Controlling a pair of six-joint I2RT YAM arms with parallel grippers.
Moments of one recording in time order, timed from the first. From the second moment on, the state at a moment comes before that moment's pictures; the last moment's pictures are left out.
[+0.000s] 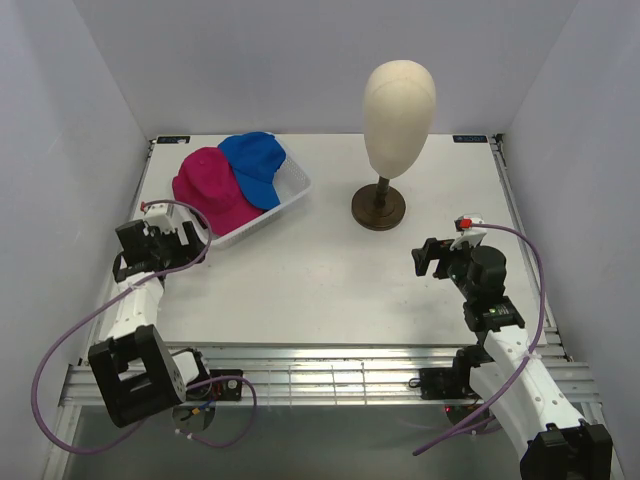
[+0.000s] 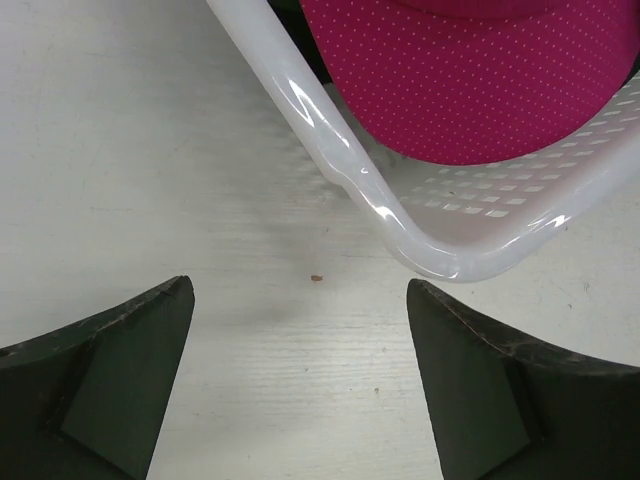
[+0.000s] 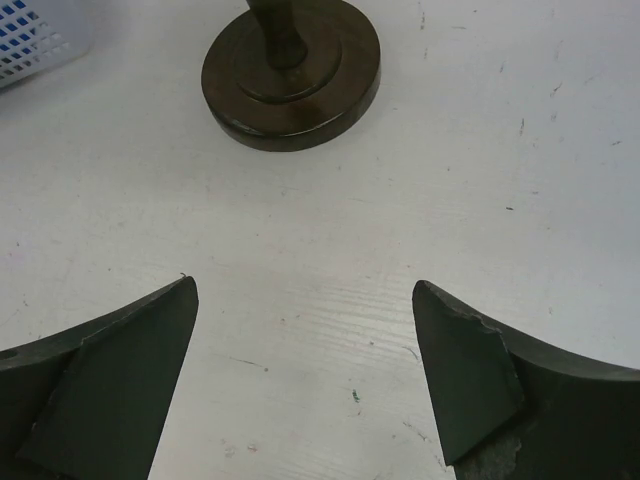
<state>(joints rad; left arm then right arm) 0.37 1.15 0.62 -0.15 0.43 0.07 0.17 0.66 0.34 0.03 -0.14 0.12</state>
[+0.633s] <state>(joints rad) 0.09 1.44 1.49 -0.42 0.53 0.10 0.17 0.70 0.40 0.01 -0.15 0.14</state>
